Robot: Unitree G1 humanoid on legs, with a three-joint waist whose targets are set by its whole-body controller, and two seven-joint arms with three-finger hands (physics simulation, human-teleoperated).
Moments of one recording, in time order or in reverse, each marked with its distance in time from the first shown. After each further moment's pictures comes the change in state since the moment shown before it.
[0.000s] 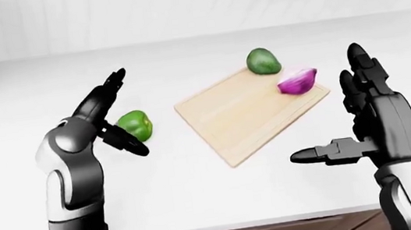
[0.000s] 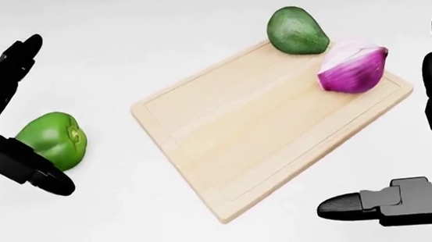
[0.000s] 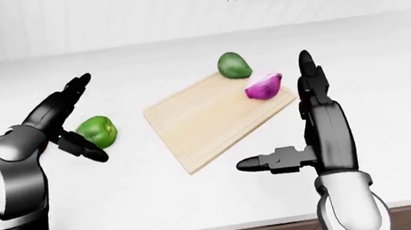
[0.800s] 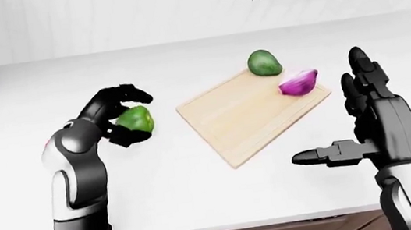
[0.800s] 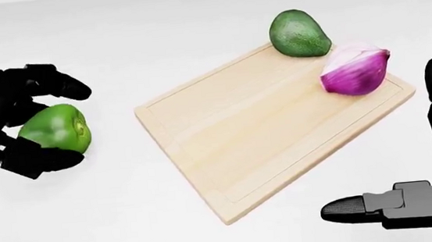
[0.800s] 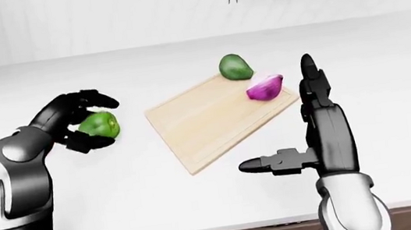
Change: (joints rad) left arm 0.005 -0.023 0.002 0.024 0.005 -0.029 0.000; right arm 0.026 0.004 -0.016 0.016 0.013 -0.031 -0.003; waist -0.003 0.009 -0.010
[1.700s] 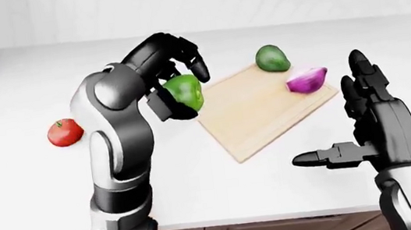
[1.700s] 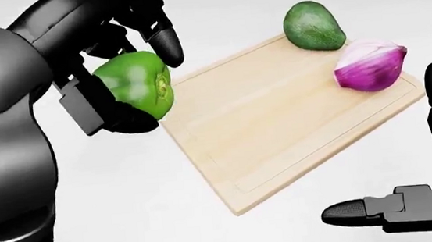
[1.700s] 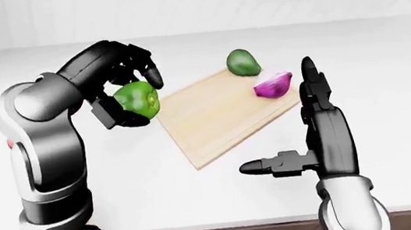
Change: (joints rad) left arm -0.316 -0.206 -0.167 -0.150 0.213 0.157 -0.292; right arm 0.027 0.011 -0.011 0.011 0.023 -0.038 -0.009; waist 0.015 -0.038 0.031
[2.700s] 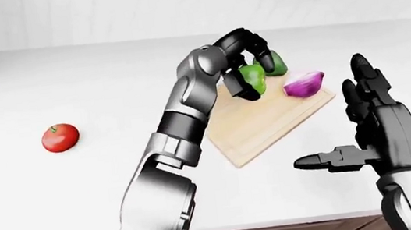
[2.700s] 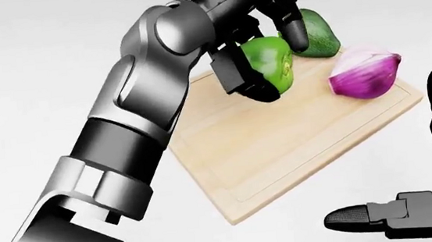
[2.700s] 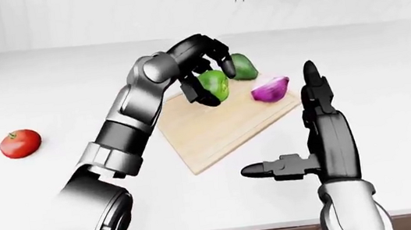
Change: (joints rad) left arm -0.407 -0.209 -0.051 1.083 -0.345 -0.477 0.512; right arm 0.028 0.011 -0.009 -0.012 0.013 -0.005 -0.003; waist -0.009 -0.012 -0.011
